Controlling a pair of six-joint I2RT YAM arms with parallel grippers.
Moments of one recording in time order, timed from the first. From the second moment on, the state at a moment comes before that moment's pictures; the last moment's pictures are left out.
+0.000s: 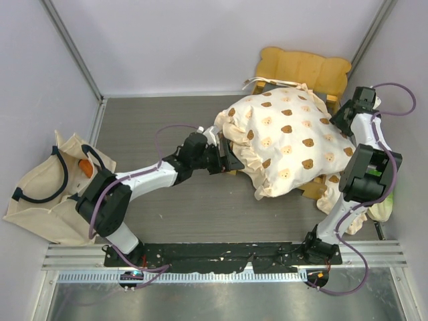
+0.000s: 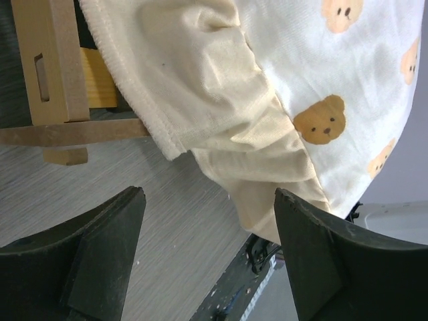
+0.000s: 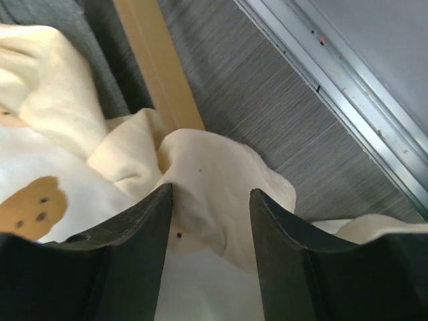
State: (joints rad) left arm -0.69 1.60 0.95 0.15 0.38 -0.83; right arm -0.33 1.84 1.53 -0.51 0.10 0.43
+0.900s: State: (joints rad) left arm -0.74 1.77 0.88 0.43 0.23 -0.98; right arm -0.36 1.69 1.16 -0.13 -0.14 0.38
